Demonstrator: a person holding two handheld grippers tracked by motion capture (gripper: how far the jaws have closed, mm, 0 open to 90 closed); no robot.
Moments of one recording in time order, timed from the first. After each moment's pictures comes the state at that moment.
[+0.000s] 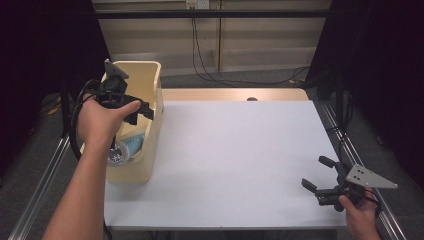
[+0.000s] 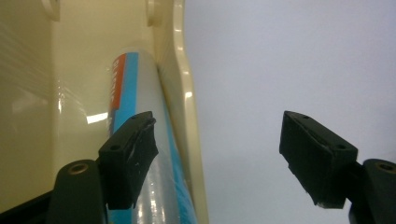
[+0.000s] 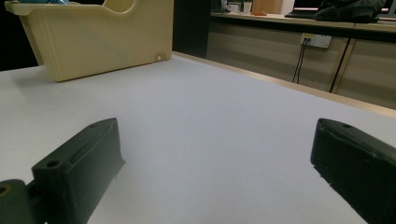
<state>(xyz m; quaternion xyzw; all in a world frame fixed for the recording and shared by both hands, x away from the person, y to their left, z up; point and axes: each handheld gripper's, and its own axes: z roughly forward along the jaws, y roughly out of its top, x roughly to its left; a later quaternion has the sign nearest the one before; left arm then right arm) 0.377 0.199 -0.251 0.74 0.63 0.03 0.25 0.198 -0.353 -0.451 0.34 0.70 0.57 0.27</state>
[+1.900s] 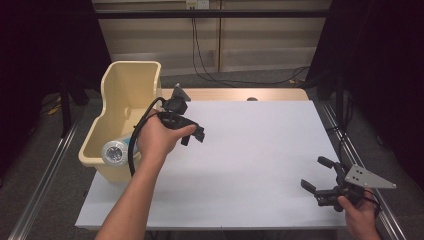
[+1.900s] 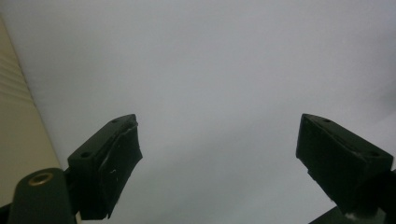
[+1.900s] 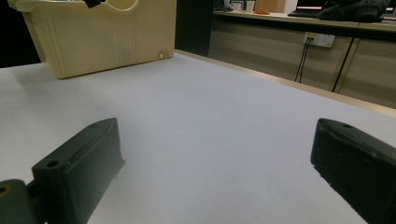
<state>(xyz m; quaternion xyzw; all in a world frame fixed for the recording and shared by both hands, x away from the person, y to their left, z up) 0.367 0.087 -0.313 0.82 0.53 -0.01 0.22 0.198 -0.353 -0.452 0.33 0.70 0.57 0.27</state>
